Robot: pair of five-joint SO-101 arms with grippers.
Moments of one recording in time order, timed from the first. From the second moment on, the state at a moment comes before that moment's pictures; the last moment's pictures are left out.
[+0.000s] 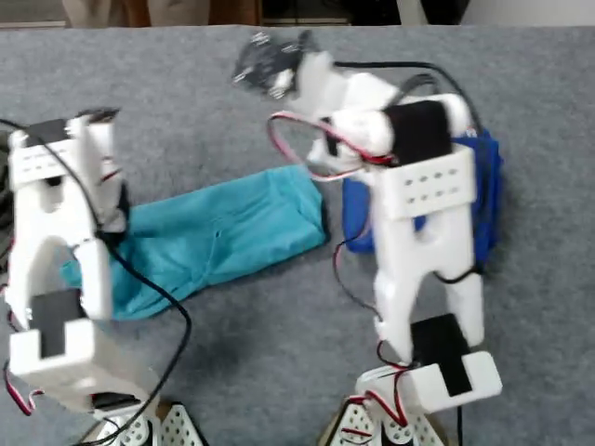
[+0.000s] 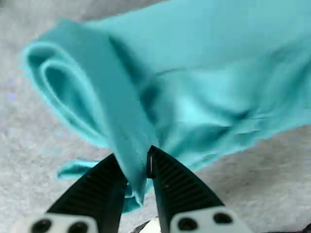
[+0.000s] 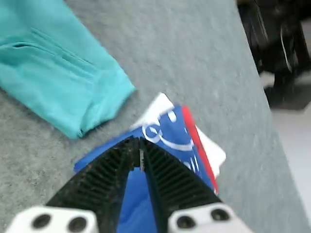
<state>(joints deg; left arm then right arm) -12.7 3.3 1.3 94.2 -20.3 -16.1 -2.2 -33.5 98.7 41.5</state>
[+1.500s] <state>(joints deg) 30.2 17.6 -11.5 69.1 2.5 5.4 -5.1 -33.5 99.0 37.5</state>
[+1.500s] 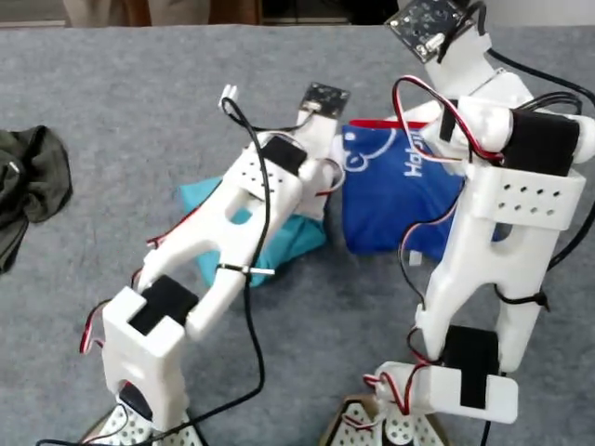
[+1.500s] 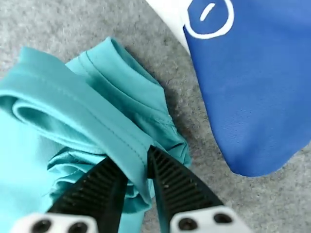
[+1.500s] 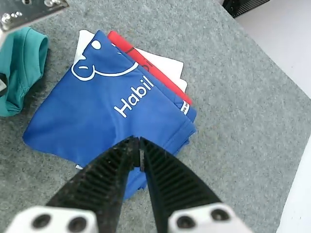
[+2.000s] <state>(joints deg) 11.8 17.8 -36.0 93.4 11.9 -1.1 -1.5 -33.2 98.2 32.2</state>
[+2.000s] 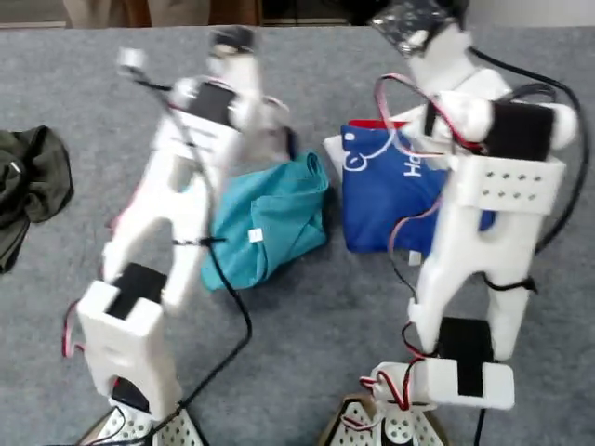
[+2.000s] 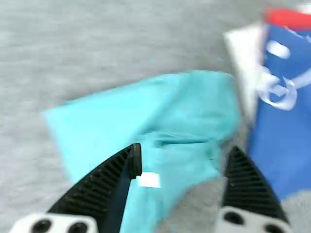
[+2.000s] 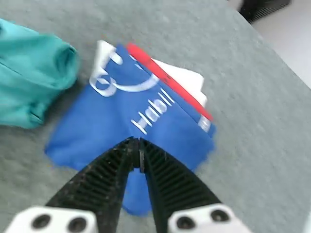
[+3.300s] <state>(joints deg) -34.3 -12.7 52.4 38.9 -10.9 -37.1 52.4 -51.7 99.2 28.3</state>
